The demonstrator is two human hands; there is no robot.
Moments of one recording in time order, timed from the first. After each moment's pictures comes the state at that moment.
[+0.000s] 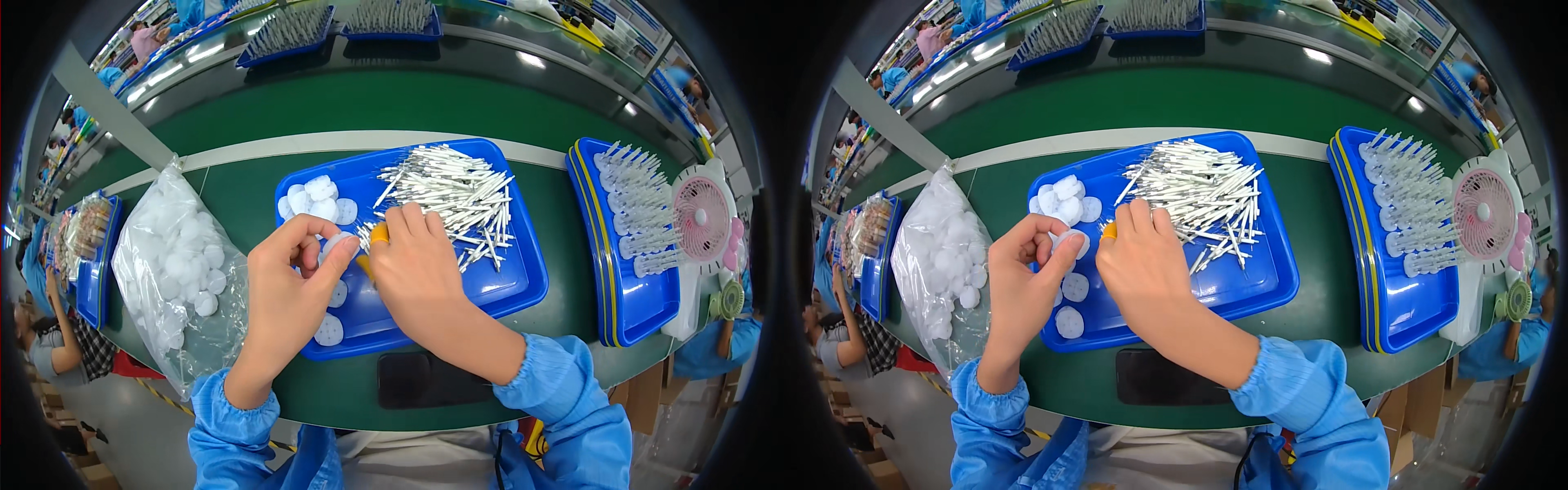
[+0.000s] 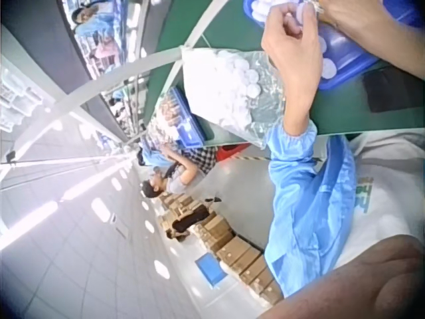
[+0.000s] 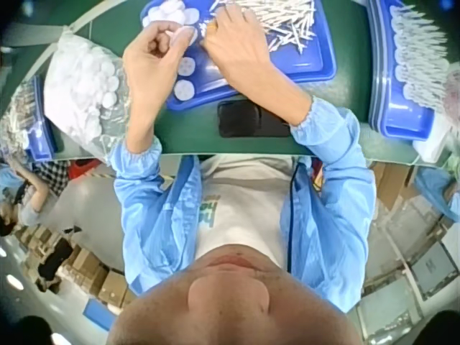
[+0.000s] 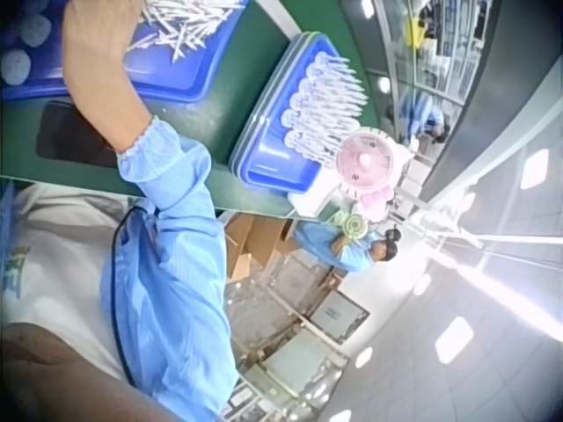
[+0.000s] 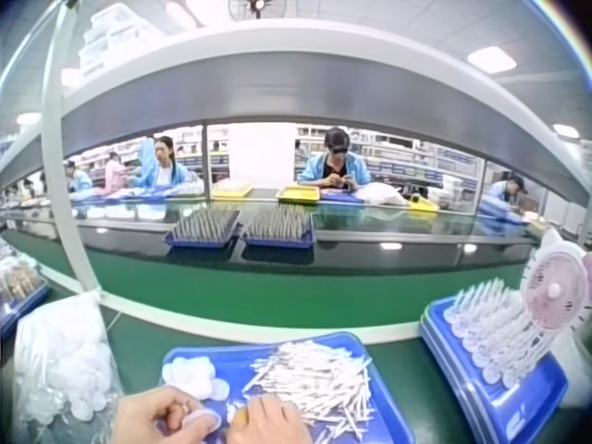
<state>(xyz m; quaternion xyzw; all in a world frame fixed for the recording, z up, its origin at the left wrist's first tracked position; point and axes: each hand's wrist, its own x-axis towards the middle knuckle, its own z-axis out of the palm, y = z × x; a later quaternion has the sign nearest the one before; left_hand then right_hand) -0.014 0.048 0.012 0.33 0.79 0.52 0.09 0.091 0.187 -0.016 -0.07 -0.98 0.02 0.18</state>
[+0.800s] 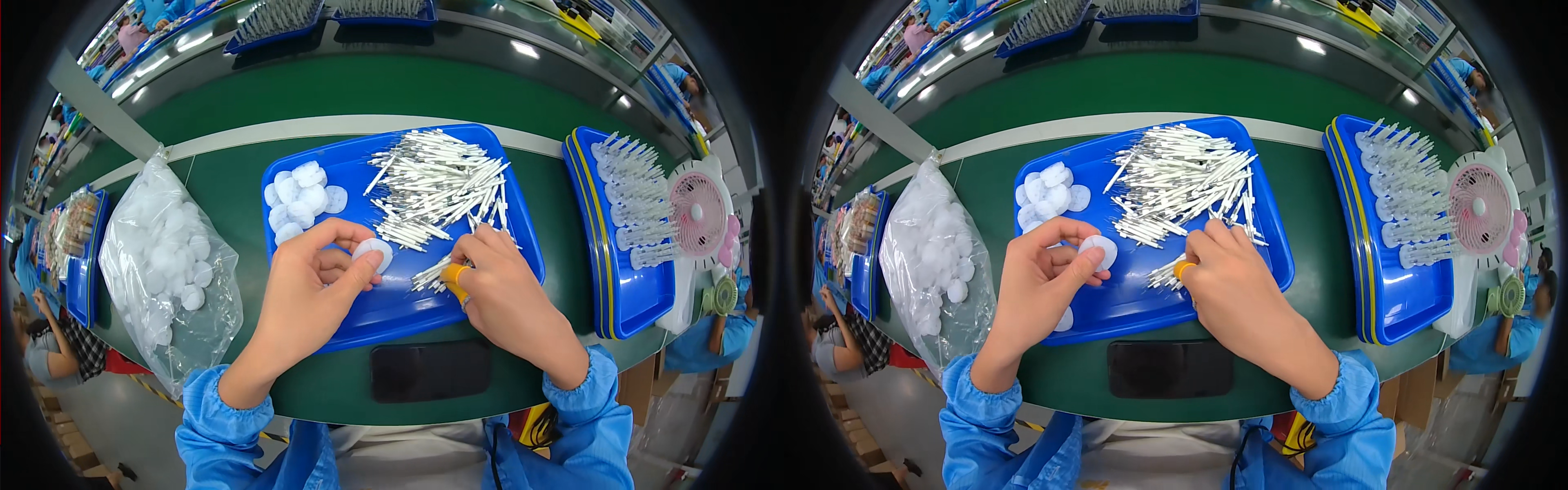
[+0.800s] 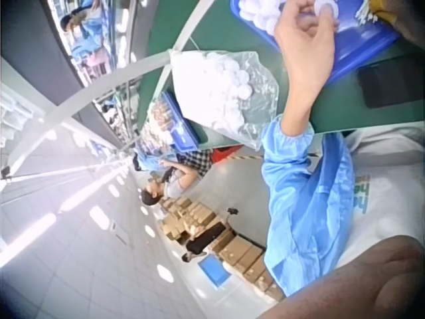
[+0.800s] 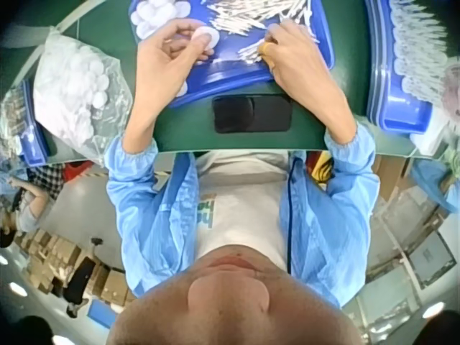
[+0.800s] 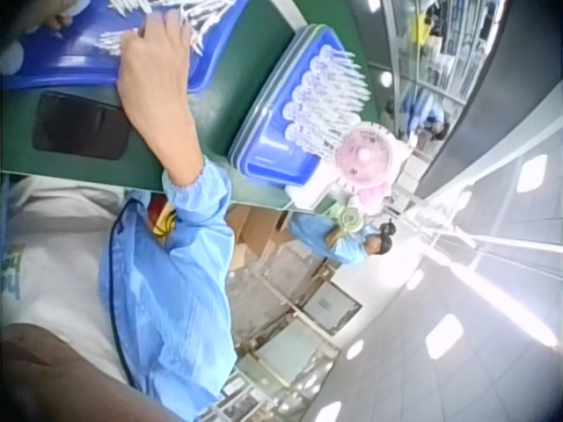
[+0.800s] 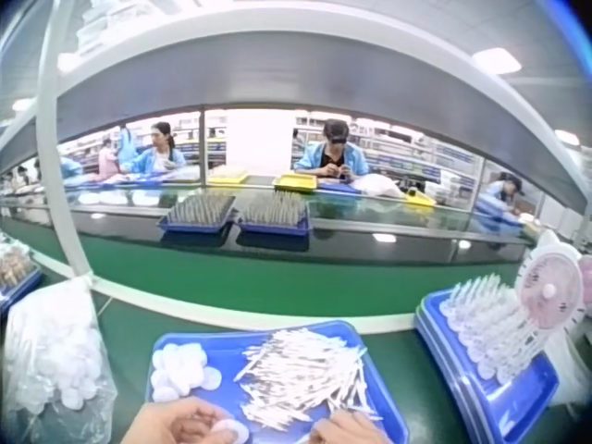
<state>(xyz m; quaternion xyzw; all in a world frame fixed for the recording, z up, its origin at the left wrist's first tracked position) 0.001 0.054 0.007 0.29 0.68 0.58 0.35 0.179 0.238 0.005 -0.03 -0.98 0.16 0.09</state>
